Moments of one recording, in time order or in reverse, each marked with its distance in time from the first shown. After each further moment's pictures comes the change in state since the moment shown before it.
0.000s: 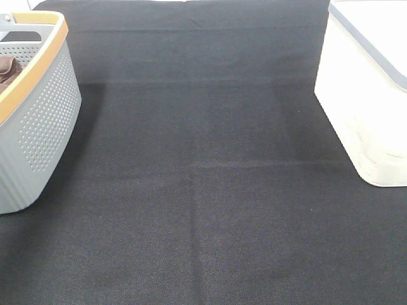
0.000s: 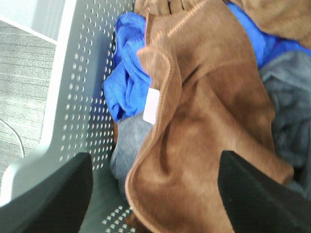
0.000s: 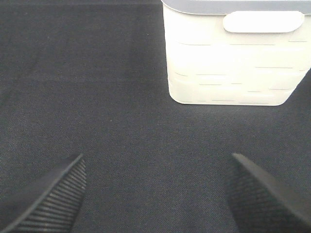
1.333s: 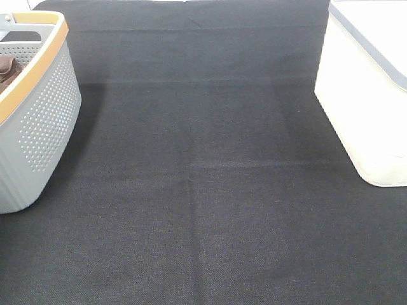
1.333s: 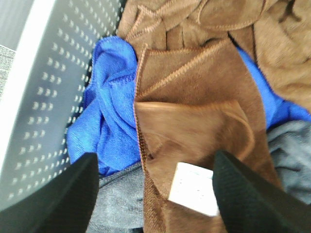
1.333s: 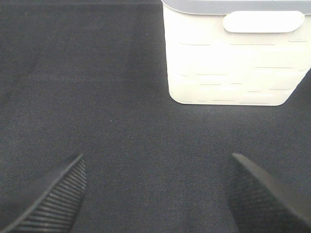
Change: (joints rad) left arm 0.199 0.215 -0.147 -0.267 -0.143 0.116; right arm 0.000 0.000 0.000 0.000 0.000 0.000
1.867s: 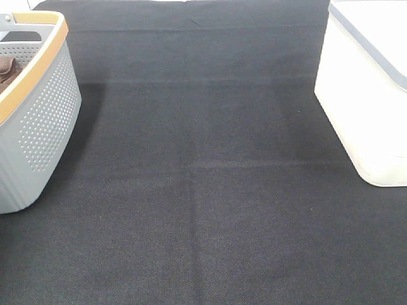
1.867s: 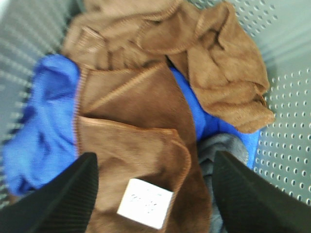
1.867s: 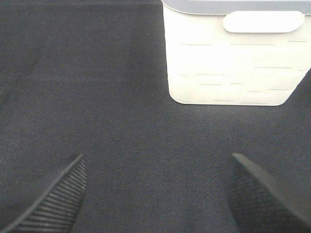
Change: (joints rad) left arm -0.002 0.034 -0.063 -0.200 -0.002 0.051; right arm 0.000 0.000 0.000 0.000 0.000 0.000
